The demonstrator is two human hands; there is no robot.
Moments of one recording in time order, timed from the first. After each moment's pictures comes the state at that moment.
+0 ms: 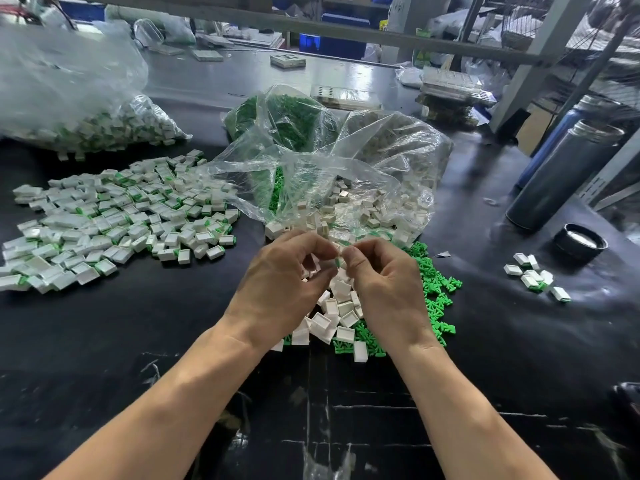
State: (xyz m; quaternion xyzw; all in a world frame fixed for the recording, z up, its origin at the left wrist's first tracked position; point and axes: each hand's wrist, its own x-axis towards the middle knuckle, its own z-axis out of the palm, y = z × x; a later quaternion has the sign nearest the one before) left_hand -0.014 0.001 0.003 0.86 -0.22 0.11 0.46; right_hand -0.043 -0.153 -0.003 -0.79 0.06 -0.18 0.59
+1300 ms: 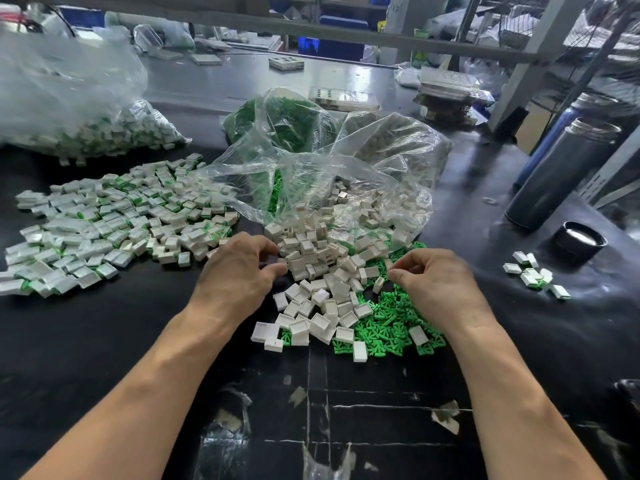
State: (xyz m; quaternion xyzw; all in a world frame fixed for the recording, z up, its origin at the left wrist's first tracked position) left_hand 0.018 0.038 -0.006 0.95 -0.08 0.05 0.31; right_hand -0.042 -0.224 0.006 -0.91 0.20 -0.07 0.36
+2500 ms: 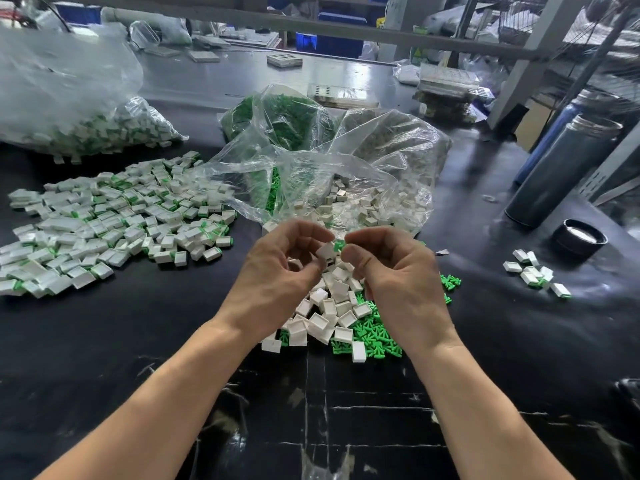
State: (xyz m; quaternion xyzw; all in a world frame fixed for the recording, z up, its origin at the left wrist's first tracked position) left_hand -0.013 0.005 0.011 0.77 -0.20 0.00 0.61; right_hand -0.052 -0.163 0.013 -0.72 0.02 -0.17 0.67
